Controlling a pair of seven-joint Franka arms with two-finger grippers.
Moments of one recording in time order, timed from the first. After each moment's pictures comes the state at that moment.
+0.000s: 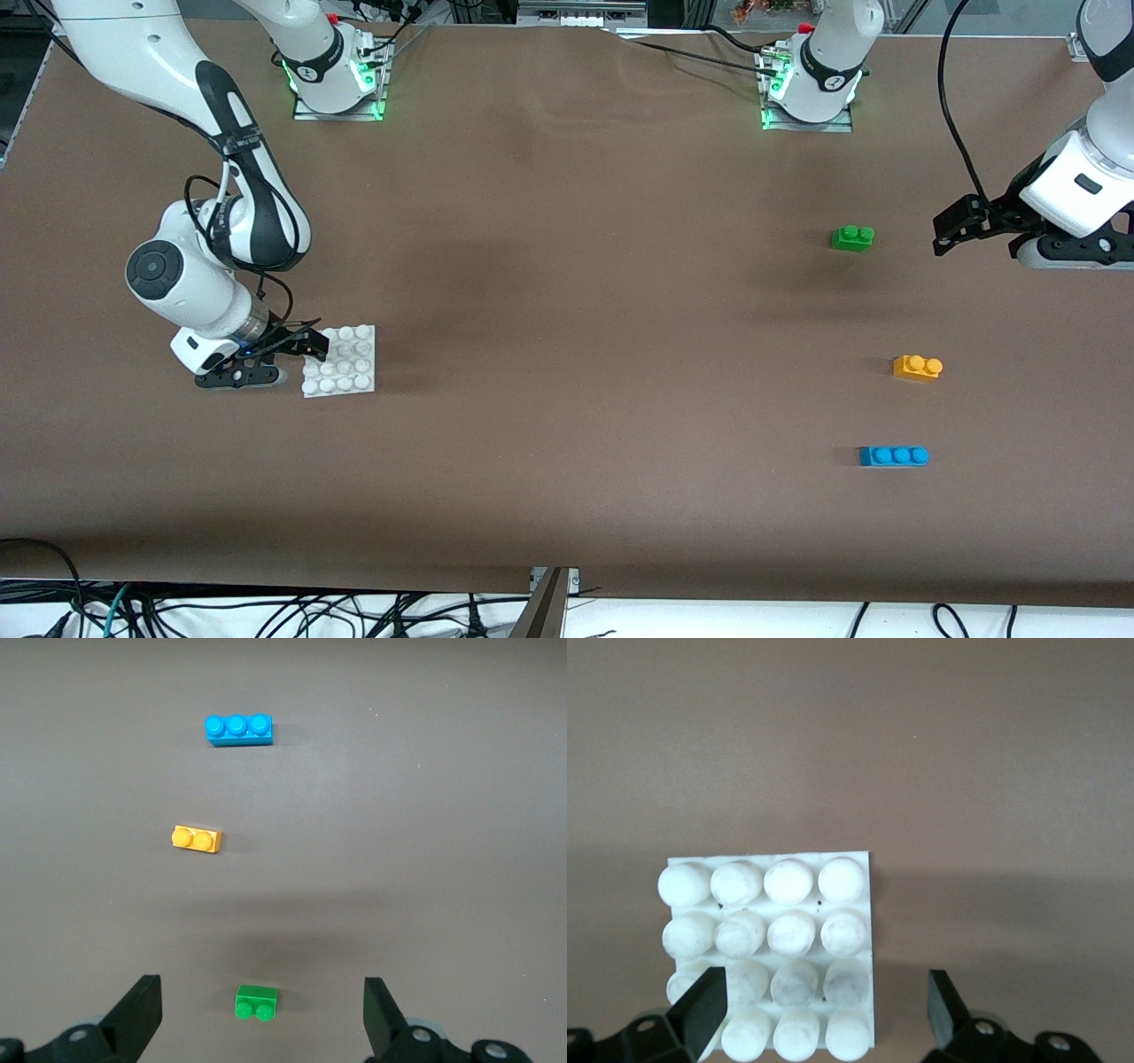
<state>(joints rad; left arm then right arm) 0.04 -0.02 -0.06 -1.75 0.02 1.75 -0.03 0.14 0.48 -0.06 -1.95 0.08 2.51 -0.04</state>
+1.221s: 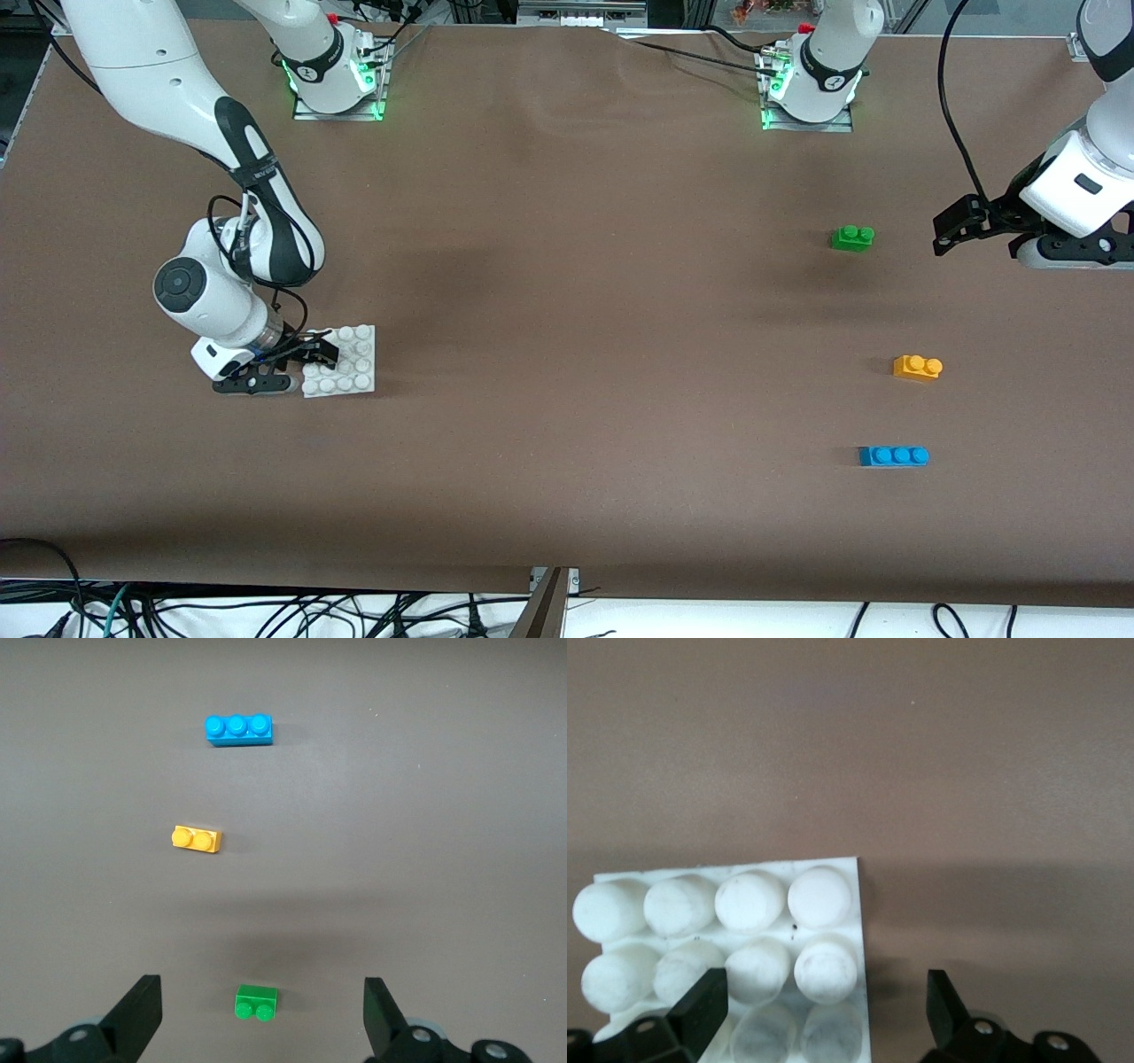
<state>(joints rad) 0.04 -0.02 -0.06 -1.75 0.02 1.75 -0.03 0.14 0.58 -0.06 -1.95 0.11 2.62 -0.04</state>
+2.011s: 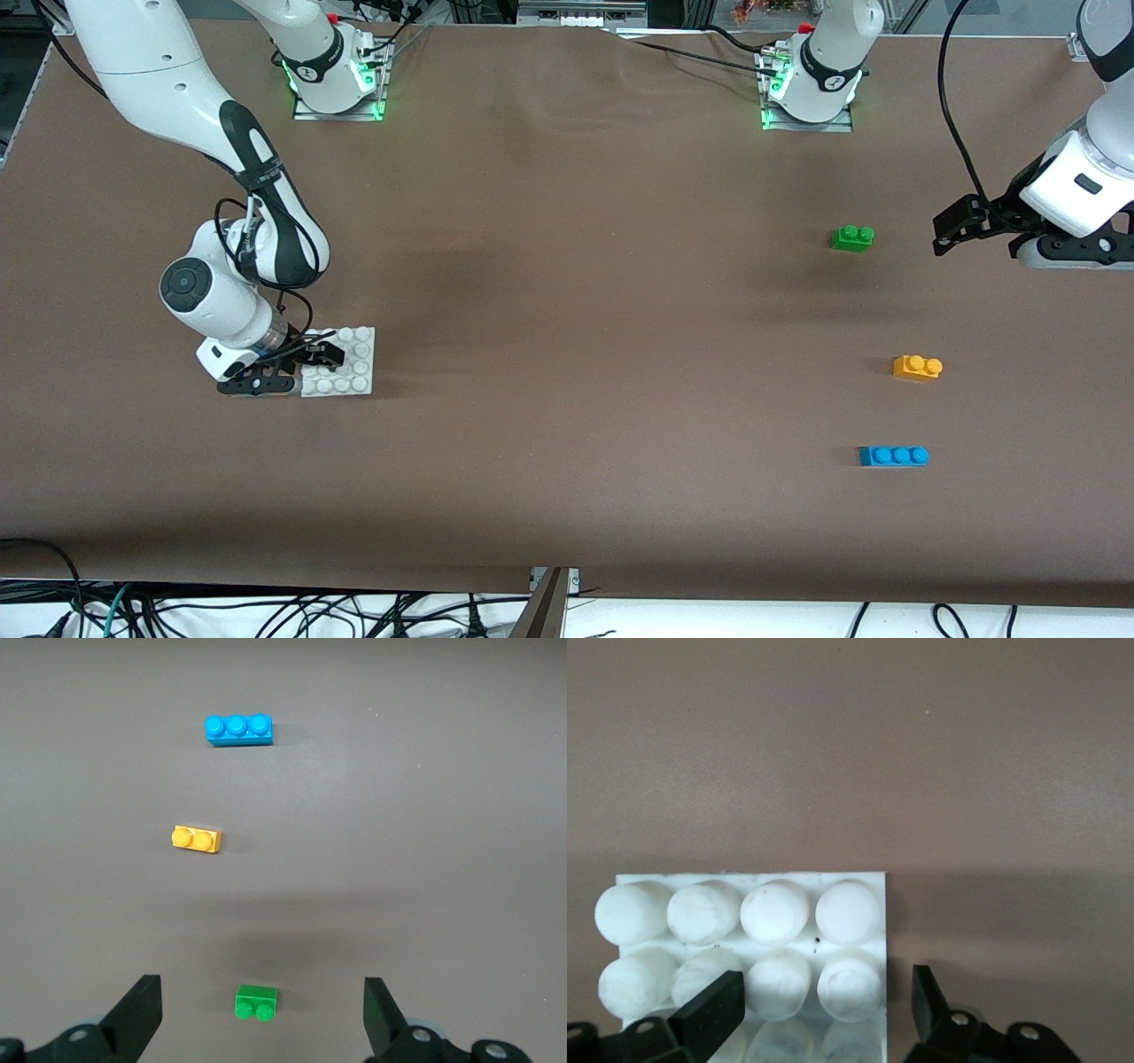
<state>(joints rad) 0.04 -0.02 -0.06 -1.75 0.02 1.75 -0.03 0.14 0.59 -0.05 -1.95 0.12 2.64 -0.04</state>
